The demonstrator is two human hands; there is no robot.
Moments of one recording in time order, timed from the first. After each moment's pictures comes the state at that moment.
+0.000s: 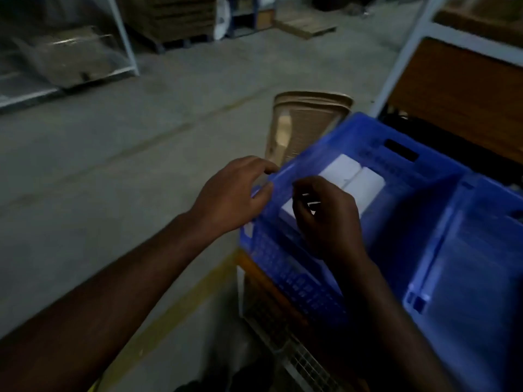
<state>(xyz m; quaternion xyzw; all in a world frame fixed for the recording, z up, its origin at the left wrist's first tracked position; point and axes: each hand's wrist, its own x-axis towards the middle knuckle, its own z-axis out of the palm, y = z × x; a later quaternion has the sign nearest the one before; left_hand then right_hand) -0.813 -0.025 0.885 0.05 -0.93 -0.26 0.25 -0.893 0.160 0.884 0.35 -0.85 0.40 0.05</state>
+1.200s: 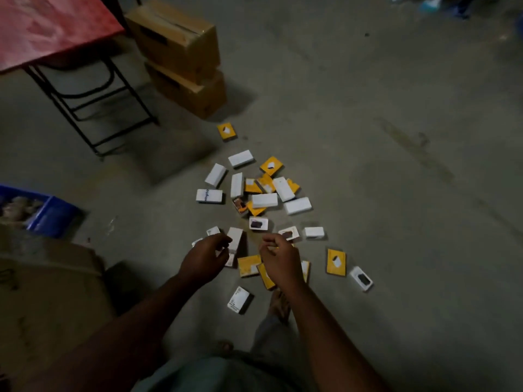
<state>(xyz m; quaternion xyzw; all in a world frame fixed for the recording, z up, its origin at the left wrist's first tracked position) -0.019 -0.059 0.604 0.87 -0.34 -0.26 0.26 -0.166 -0.204 0.605 0.70 -0.45 0.07 -0.54</state>
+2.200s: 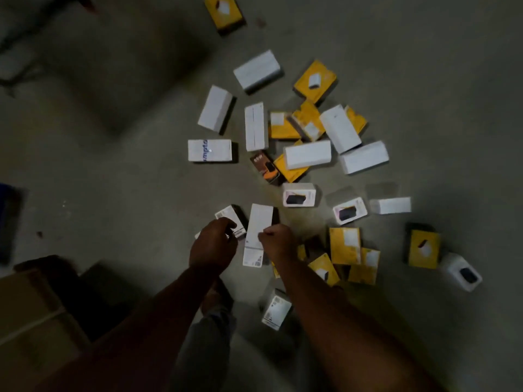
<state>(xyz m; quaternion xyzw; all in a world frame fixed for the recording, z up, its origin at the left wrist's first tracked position) 0.220 -0.146 0.162 0.89 -0.23 -0.35 0.16 0.107 -0.259 0.109 0.59 -0.59 -0.18 -0.52</state>
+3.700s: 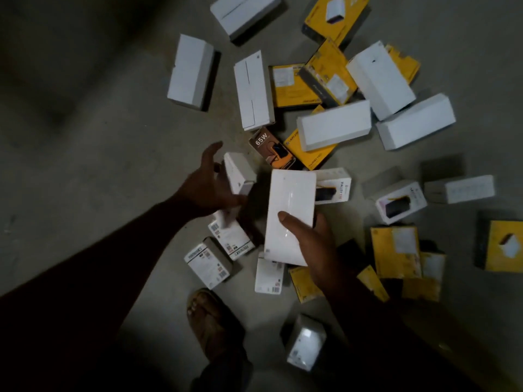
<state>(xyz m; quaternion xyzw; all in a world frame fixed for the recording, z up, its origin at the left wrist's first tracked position) 0.350 -0.221 -0.005 0.82 -0.28 -0.47 0.18 0.114 -0.290 0.013 0.36 -0.64 0.04 -0.68</state>
